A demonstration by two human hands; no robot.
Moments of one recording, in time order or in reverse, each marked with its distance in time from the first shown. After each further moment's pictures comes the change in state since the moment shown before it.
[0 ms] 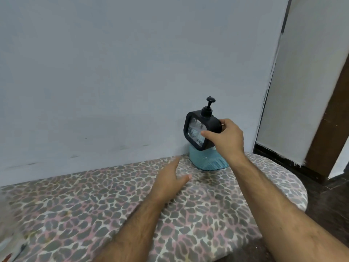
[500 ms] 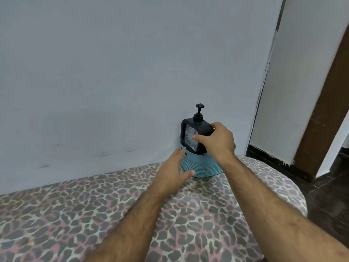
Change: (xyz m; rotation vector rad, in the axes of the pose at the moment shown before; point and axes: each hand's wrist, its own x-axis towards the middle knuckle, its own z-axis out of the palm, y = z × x) left_hand 0.059 0.019 0.017 0.080 -0.083 0.204; right_hand 0.038 0.026 0.017 -0.215 -0.015 0.067
